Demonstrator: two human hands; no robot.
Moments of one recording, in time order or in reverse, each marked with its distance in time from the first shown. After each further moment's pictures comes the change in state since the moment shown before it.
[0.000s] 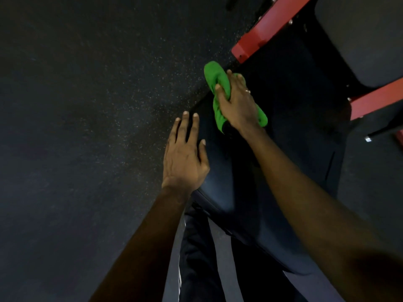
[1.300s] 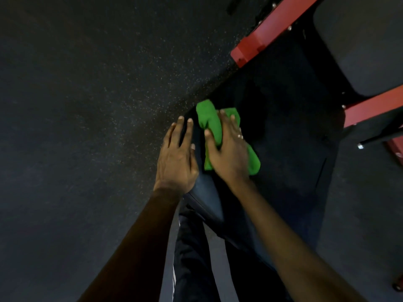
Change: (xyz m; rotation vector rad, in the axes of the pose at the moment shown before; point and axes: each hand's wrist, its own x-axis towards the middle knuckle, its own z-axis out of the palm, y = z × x) left_hand 0.002 -0.001 -0.005 -0.005 -0.017 0.002; right_hand -0.098 -0.002 0.018 0.035 0.076 -0.019
